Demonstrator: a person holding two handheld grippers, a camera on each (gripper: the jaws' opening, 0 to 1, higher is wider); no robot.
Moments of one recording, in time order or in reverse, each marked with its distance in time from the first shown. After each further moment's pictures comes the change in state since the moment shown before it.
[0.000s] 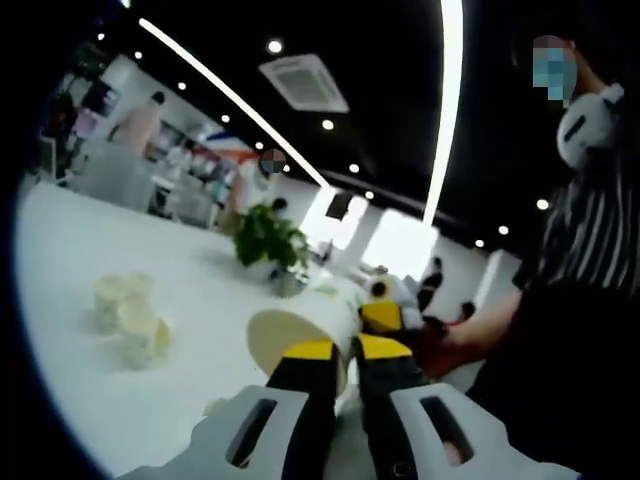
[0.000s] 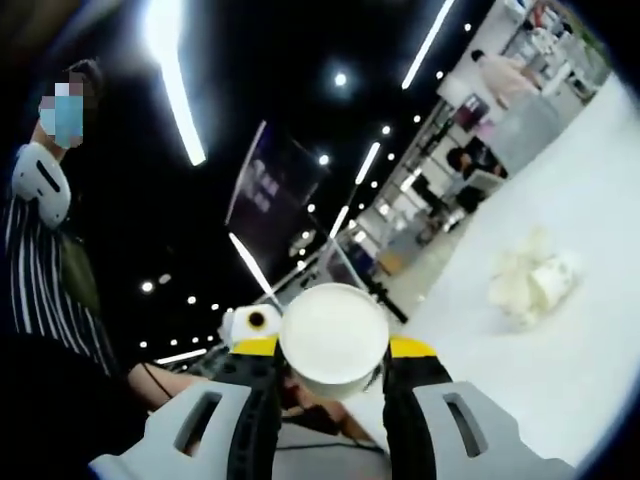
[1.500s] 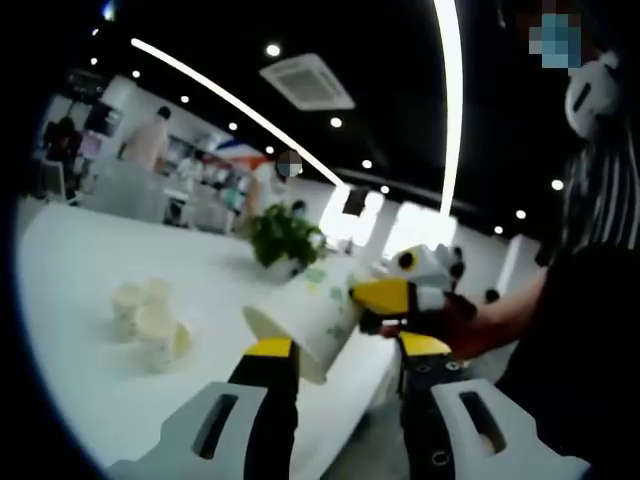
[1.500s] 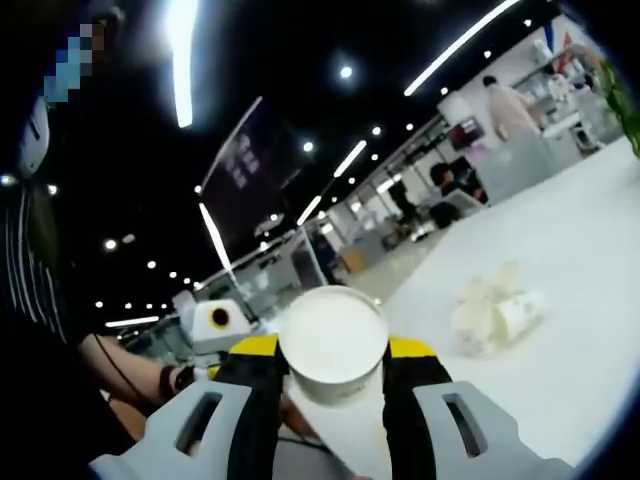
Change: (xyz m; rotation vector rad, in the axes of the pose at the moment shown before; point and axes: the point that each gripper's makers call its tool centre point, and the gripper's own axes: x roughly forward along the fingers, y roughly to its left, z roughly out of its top) left arm 0.004 0.016 -0.016 0.101 -0.003 0.097; right arm 0.001 -0.017 0.006 -0.195 0.046 -0.166
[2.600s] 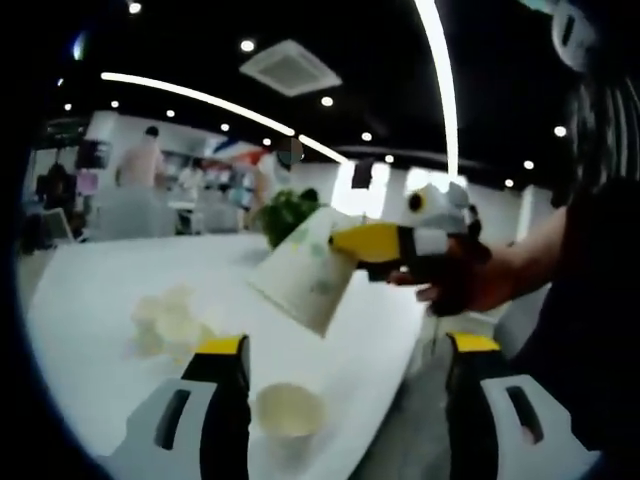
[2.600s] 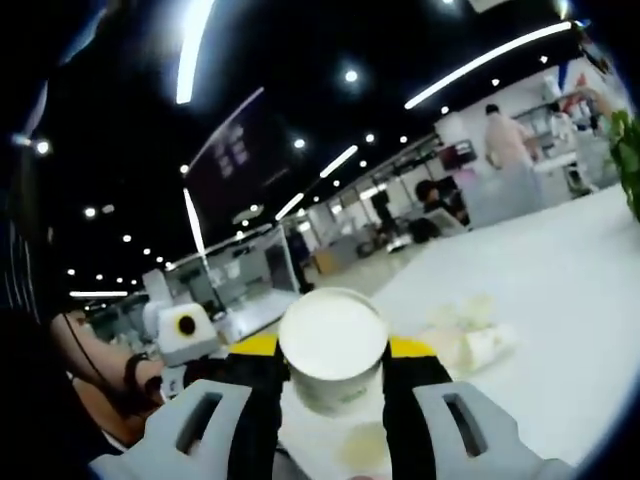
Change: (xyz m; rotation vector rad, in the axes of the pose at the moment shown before) left arm 0.003 0.014 -0.024 0.182 0.113 0.076; right arm 0.010 -0.014 0.014 -0.155 0.013 -0.116
